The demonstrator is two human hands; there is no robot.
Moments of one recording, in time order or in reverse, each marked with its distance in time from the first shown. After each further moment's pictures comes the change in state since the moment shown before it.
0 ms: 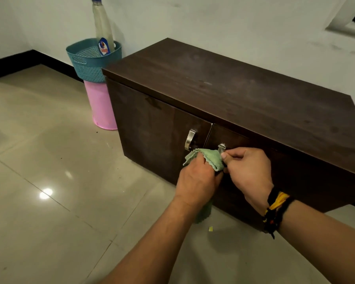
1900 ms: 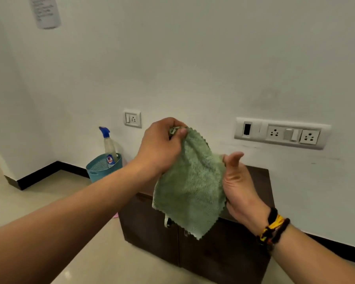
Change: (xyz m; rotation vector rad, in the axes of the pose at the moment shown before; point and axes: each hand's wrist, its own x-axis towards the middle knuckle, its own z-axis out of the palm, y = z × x) left_hand 0.095 0.201 -0.312 -0.244 0.248 0.114; right_hand -0.067 -0.186 -0.193 0.819 -0.266 -0.306
